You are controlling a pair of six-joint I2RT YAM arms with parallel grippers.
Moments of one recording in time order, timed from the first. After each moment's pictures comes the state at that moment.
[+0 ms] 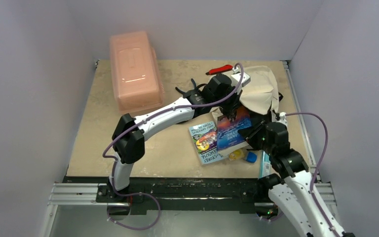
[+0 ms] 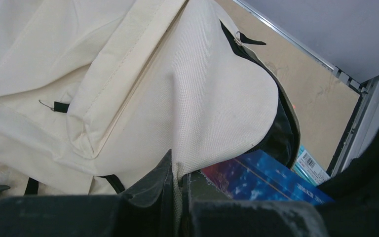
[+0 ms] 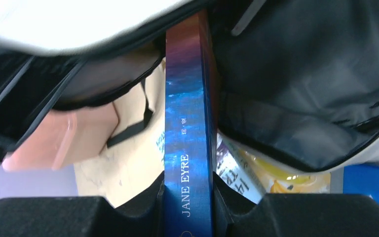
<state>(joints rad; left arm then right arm) -0.95 2.01 1.85 -0.29 0.10 -0.15 0.39 0.53 0.63 -0.65 0.10 1.01</state>
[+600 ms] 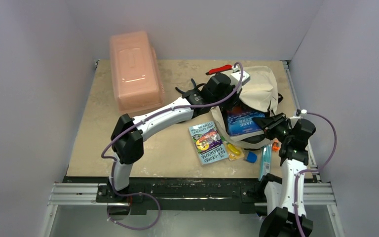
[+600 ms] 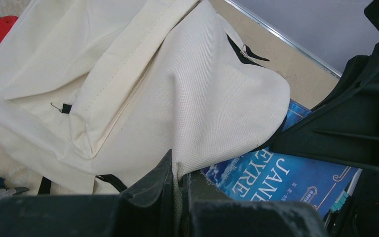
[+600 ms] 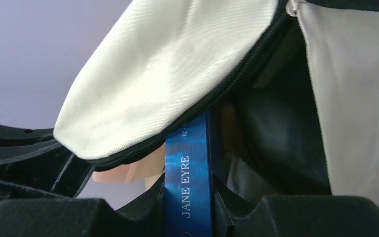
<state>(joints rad) -0.95 1.99 1.83 -0.27 0.06 -0.13 -0.41 0.71 0.46 -0.20 -0.73 0.93</state>
